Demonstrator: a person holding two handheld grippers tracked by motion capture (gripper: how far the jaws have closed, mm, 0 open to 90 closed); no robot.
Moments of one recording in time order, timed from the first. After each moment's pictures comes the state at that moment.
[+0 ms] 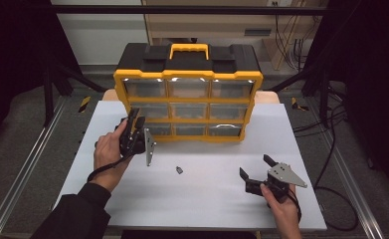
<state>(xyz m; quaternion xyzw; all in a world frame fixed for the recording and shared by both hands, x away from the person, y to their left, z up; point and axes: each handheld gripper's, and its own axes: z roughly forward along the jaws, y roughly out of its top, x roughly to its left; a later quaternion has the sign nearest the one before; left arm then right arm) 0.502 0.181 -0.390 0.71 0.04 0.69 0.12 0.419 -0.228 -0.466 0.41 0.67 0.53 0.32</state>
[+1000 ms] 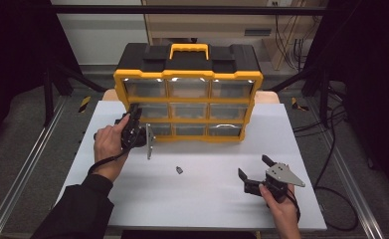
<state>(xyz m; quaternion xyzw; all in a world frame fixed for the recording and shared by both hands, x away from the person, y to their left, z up) 0.526 0.186 -0.396 0.69 0.01 0.72 0.08 0.420 -0.225 -0.467 0.41 0.68 0.53 0.32</state>
